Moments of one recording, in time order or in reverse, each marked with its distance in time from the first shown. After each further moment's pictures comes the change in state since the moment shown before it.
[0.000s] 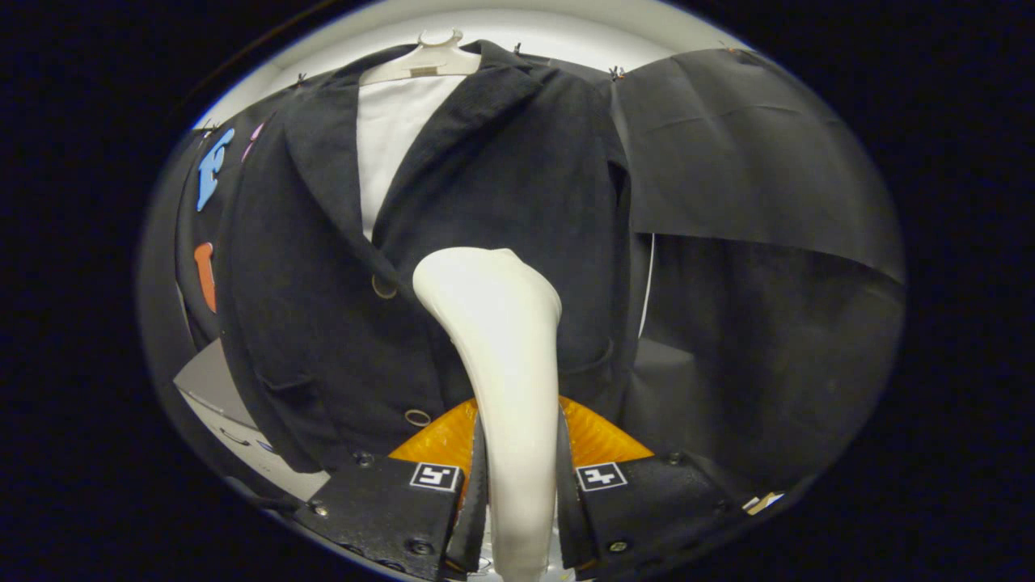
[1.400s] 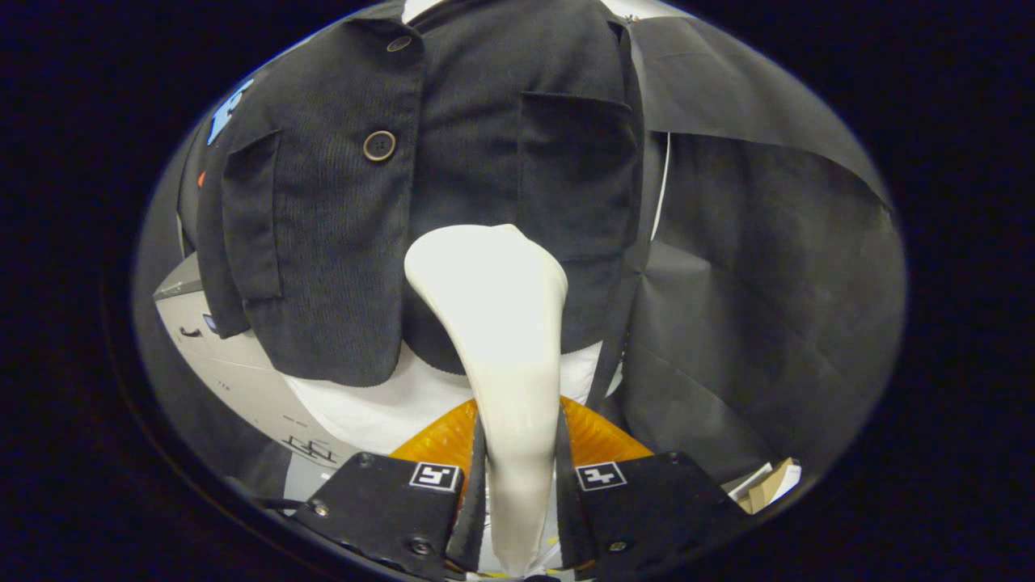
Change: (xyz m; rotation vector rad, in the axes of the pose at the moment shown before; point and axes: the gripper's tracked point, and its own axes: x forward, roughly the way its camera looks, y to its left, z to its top) arm 0.007 -0.021 -0.176 -0.040 0.273 0.039
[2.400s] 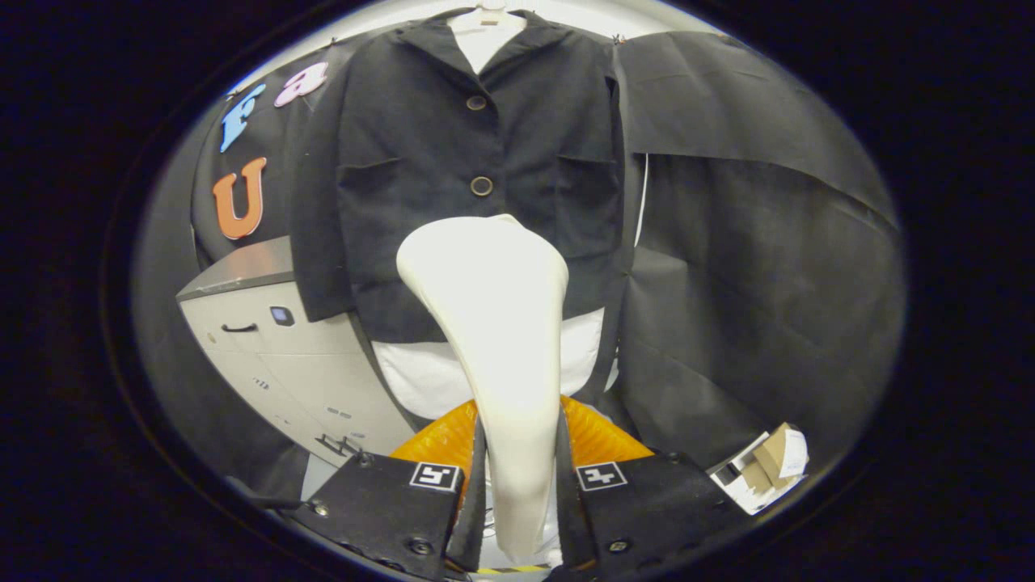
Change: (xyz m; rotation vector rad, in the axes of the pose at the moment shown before) arm -0.143 0.058 -0.036 0.048 -0.091 -0.058
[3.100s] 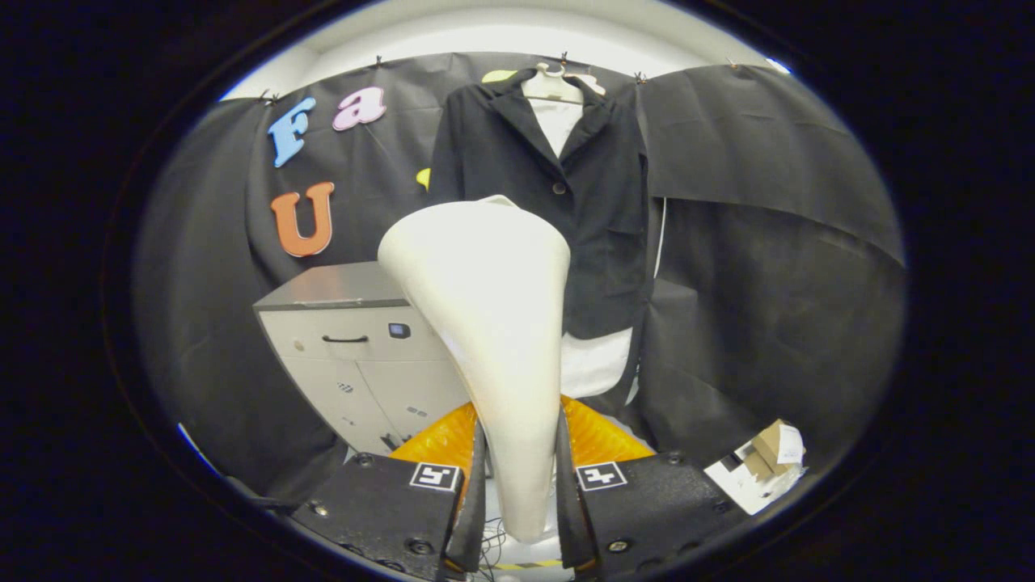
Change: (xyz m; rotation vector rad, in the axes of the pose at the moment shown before) arm -0.161 0.081 0.003 -0.019 -0.092 0.106
